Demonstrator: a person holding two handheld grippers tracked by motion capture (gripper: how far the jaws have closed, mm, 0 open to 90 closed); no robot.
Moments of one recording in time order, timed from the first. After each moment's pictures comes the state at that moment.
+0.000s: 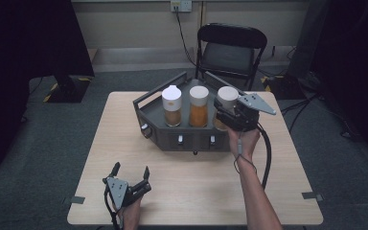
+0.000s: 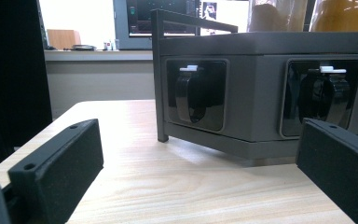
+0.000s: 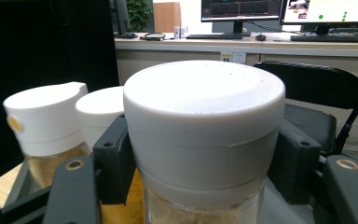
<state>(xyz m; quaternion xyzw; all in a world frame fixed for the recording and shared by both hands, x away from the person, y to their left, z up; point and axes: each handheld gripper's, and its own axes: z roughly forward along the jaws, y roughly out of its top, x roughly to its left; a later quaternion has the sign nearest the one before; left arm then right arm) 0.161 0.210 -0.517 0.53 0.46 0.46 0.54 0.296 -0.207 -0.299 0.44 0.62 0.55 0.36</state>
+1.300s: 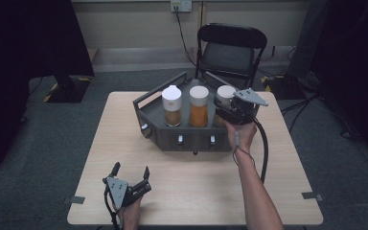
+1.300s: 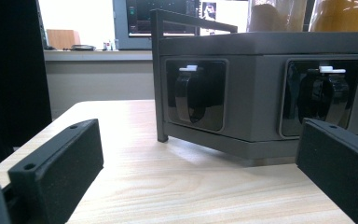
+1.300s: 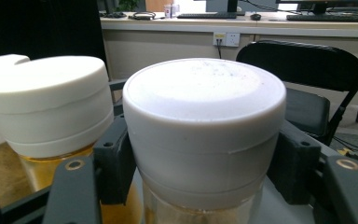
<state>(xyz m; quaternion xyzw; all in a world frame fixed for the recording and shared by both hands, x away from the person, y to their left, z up) 0.161 0.210 -0.517 0.53 0.46 0.46 0.55 0.333 -0.206 -0.307 0.46 0.63 0.51 0.36</state>
